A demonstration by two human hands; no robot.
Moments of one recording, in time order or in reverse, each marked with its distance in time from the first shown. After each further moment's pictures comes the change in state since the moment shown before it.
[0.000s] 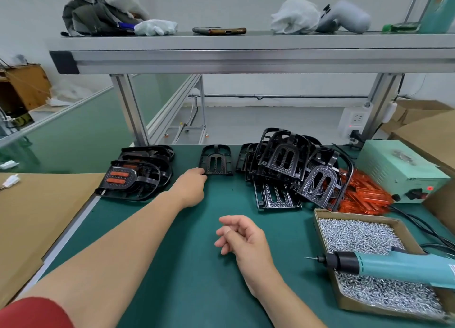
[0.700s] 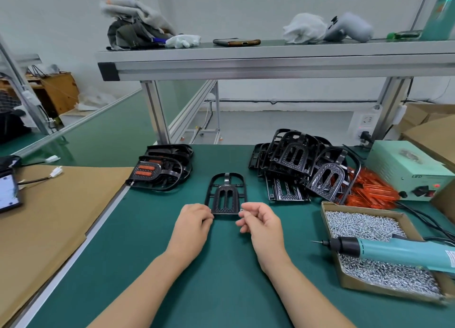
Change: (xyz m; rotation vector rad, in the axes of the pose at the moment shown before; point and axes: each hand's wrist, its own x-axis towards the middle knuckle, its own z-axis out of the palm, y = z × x) left_hand -0.156 0.035 0.032 -0.468 0.464 -0.095; right_hand 0.001 0.001 0.000 -0.021 0.145 -0.059
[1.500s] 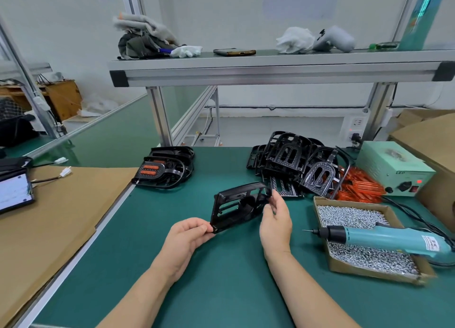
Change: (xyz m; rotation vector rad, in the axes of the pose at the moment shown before) left_hand -0.052 0.012 -0.024 -1.225 -0.130 -0.432; right_hand -0.001 0.000 -0.016 -0.213 0.301 -0.113
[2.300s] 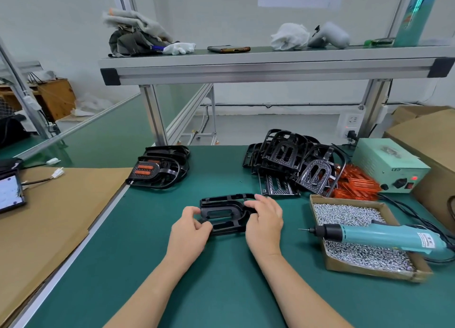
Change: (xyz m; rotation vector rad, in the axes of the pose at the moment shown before) left_hand 0.016 -0.001 0.020 0.811 0.268 0.033; right_hand -0.013 -0.005 0.003 -0.472 -0.109 -0.197
